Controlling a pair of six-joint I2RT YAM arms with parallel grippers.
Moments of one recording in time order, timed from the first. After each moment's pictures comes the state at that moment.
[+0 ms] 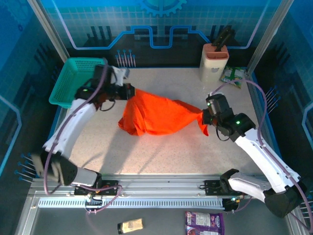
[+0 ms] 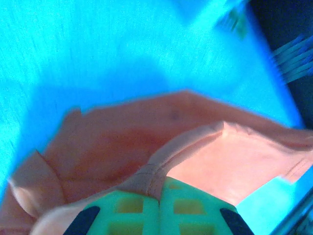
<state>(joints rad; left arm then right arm) -0.22 1.37 1.44 -0.71 0.41 -0.29 0.48 1.04 1.12 -0.90 0.37 0.37</state>
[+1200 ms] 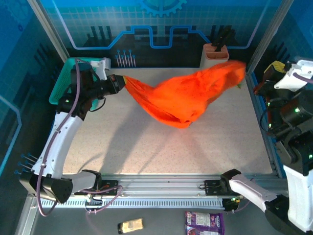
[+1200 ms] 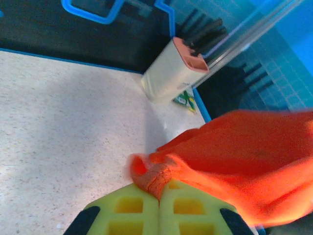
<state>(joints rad) -0.13 1.22 1.44 -0.59 0.47 -0.51 0.38 0.90 1.70 -0.67 0.58 -0.01</state>
